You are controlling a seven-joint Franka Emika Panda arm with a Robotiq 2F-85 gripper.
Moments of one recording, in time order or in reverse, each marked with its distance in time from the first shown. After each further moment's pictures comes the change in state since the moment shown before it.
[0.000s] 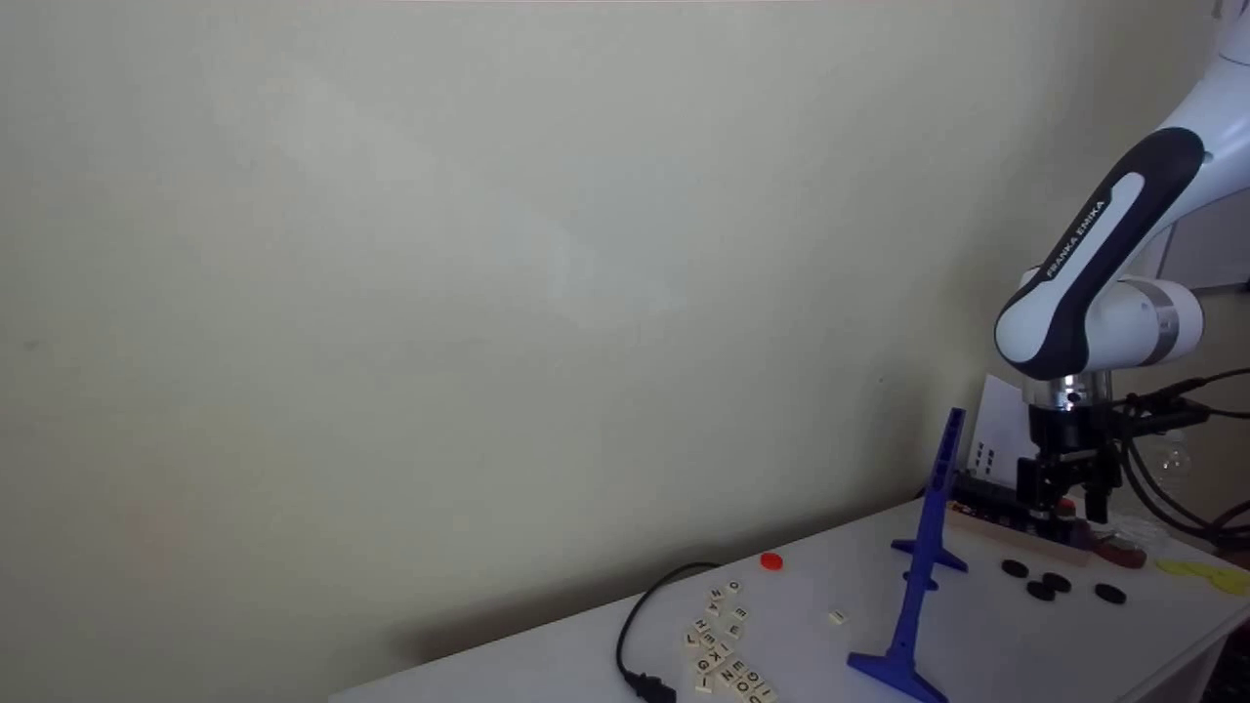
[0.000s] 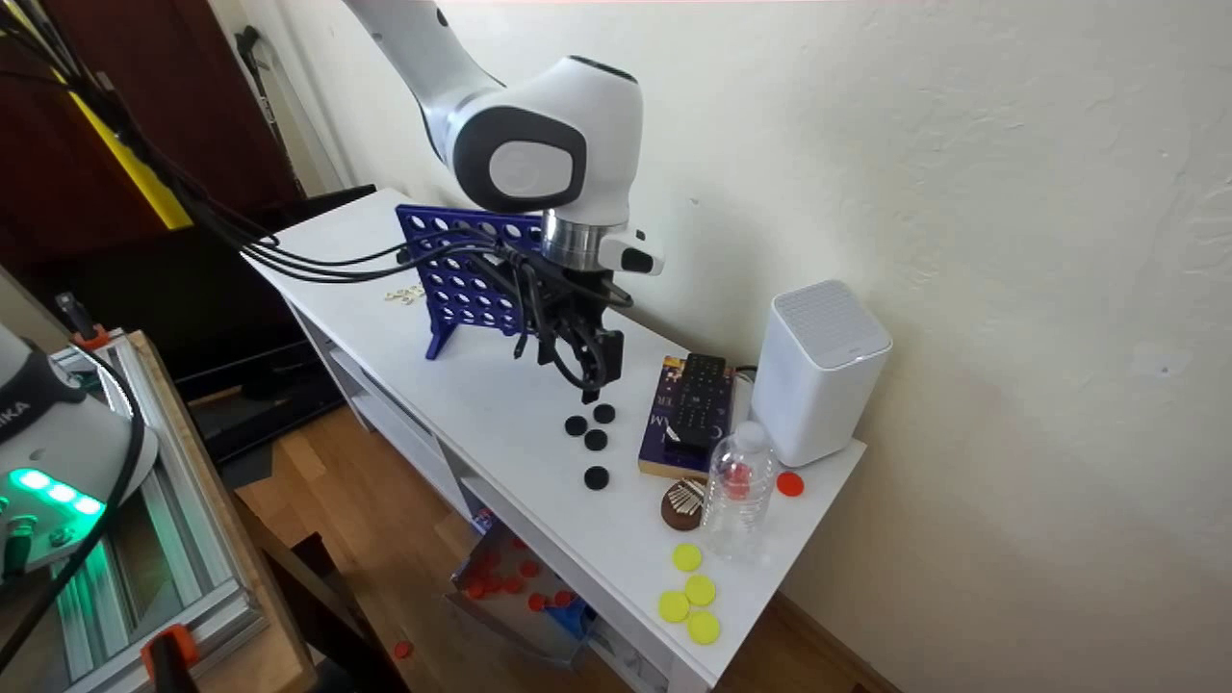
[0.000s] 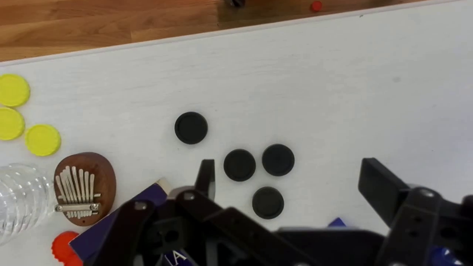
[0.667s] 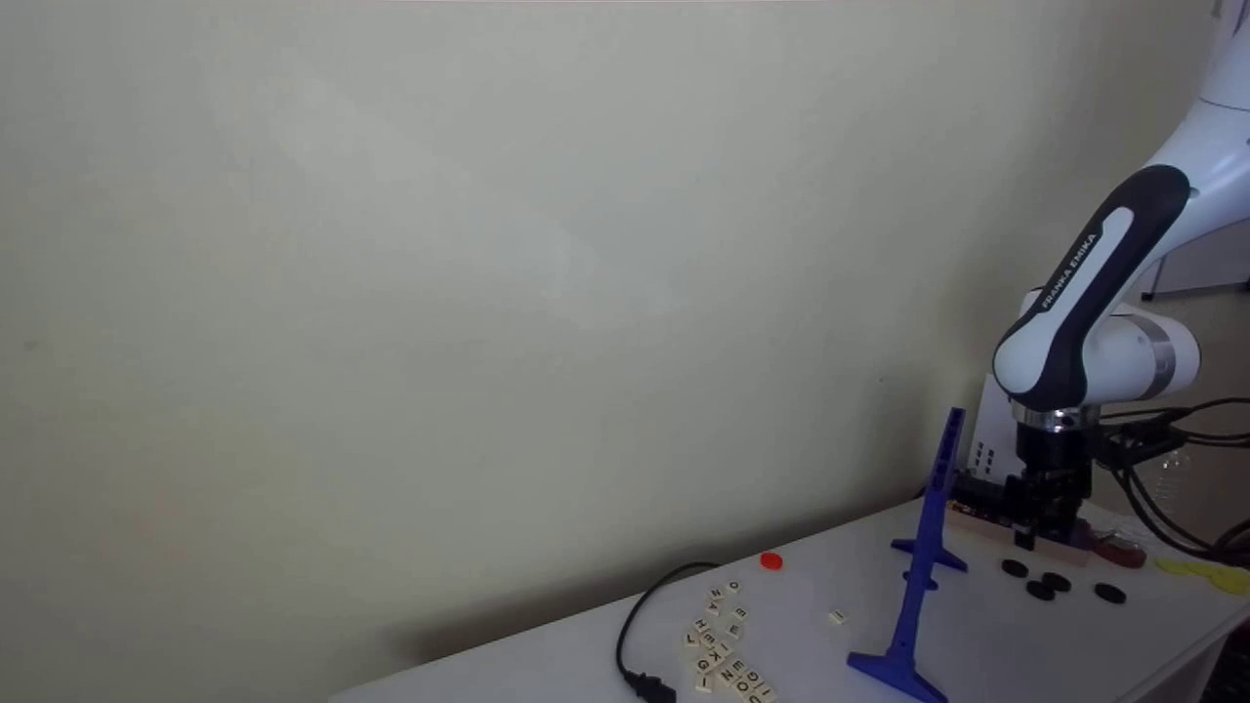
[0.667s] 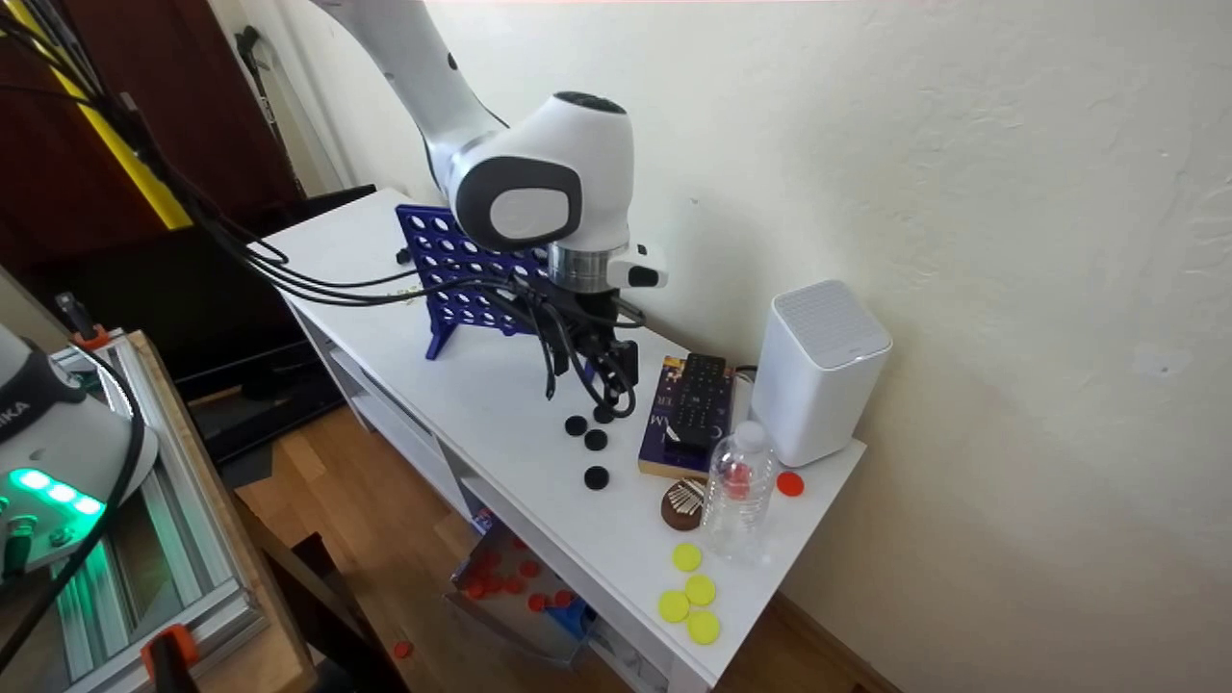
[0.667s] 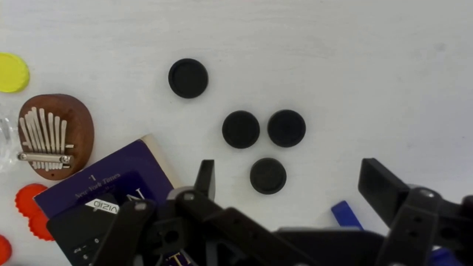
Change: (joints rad) arm -0.055 0.079 0.057 0.007 0.000 0.188 -0.108
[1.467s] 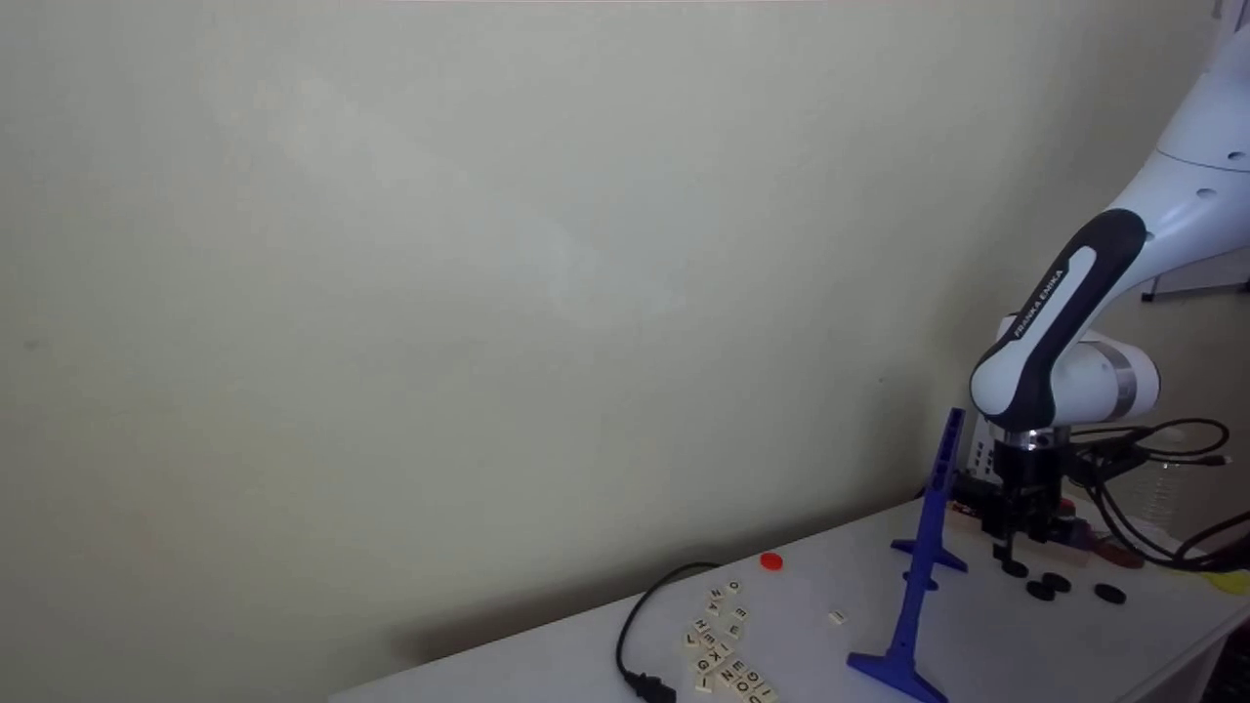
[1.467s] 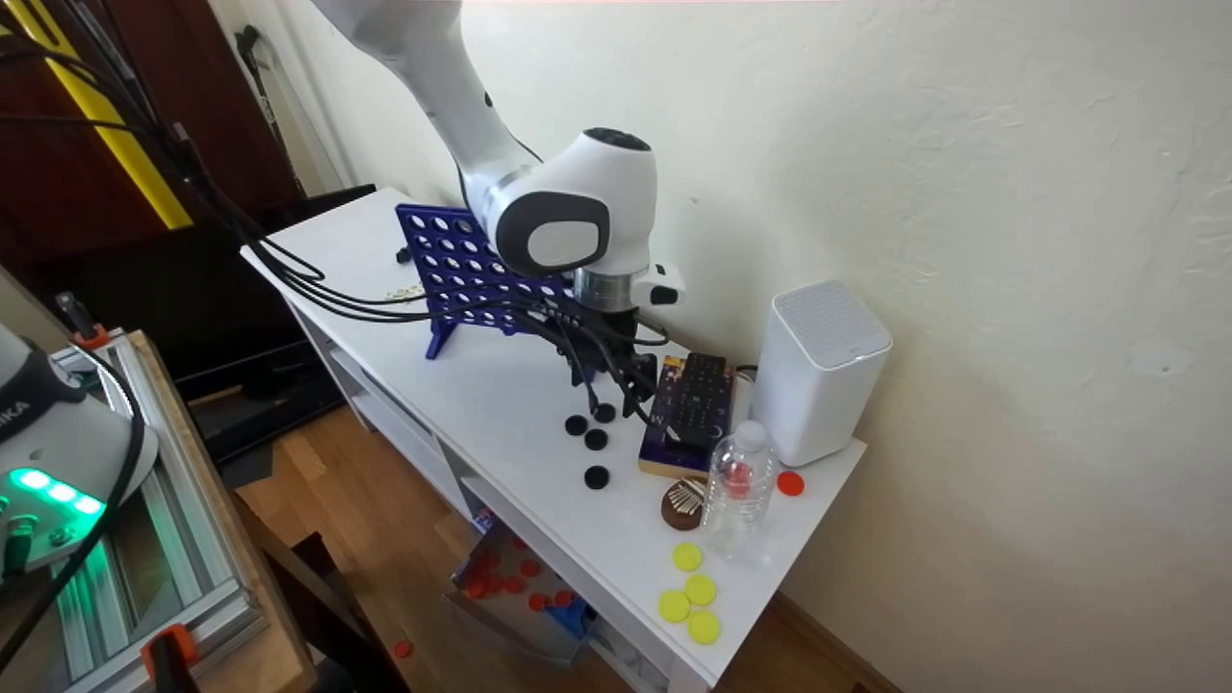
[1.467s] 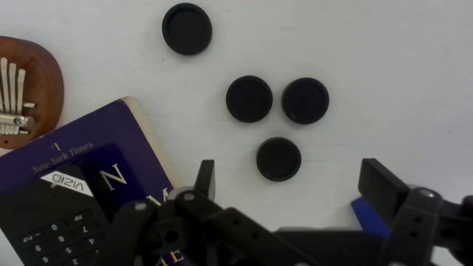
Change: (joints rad) arm -0.026 0.142 0.035 0.145 -0.001 -0.007 -0.051
